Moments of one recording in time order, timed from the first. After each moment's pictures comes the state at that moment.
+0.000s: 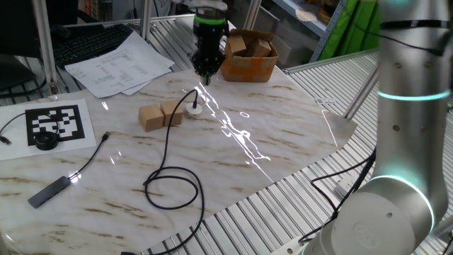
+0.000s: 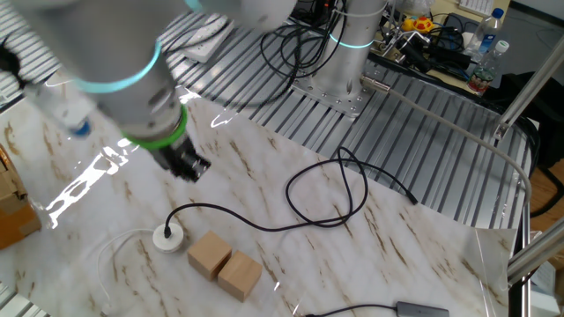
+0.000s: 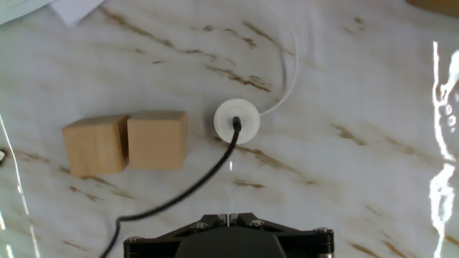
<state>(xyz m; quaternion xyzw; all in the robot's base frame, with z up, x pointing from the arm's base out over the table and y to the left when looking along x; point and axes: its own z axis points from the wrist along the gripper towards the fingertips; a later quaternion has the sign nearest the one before) 0.612 -0.062 0.176 -0.04 -0.99 0.00 0.10</state>
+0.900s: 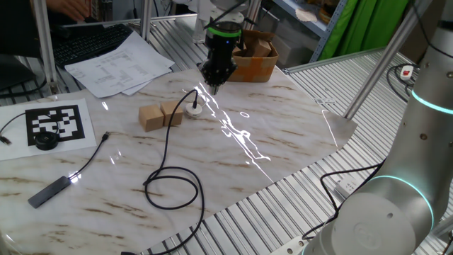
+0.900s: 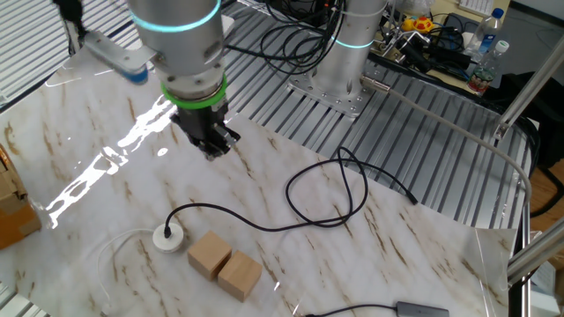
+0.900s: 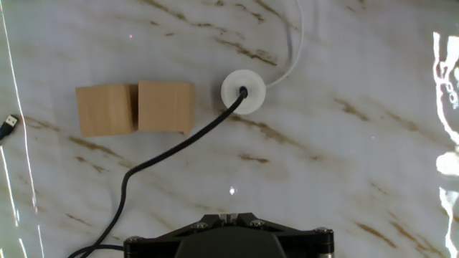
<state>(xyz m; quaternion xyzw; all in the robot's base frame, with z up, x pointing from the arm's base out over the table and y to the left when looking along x) 0.556 -0.044 0.180 -0.04 -1.00 -0.01 0.06</state>
